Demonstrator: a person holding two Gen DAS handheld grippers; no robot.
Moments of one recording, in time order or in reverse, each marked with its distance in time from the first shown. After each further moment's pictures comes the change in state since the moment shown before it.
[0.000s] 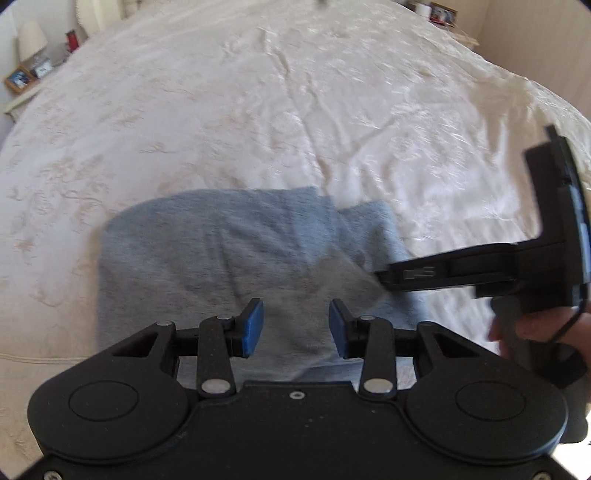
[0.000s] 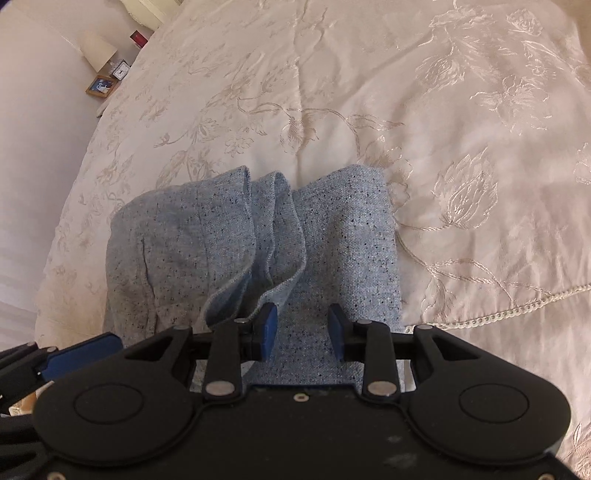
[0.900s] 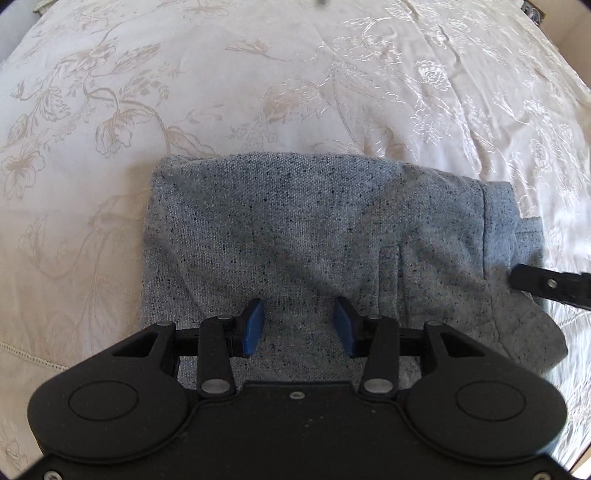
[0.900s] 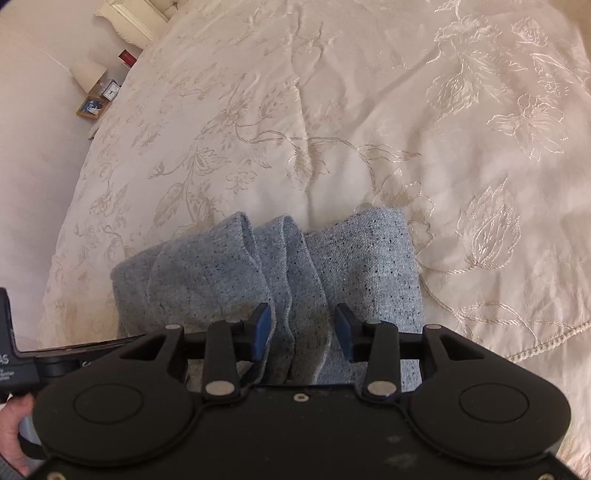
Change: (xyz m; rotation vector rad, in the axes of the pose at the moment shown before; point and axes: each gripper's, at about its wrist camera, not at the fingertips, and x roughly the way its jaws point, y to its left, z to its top) left arm 0.110 0.119 0.015 -0.210 0.232 -0.015; right arm 0.019 0.018 0.030 0.046 -0.039 -0.016
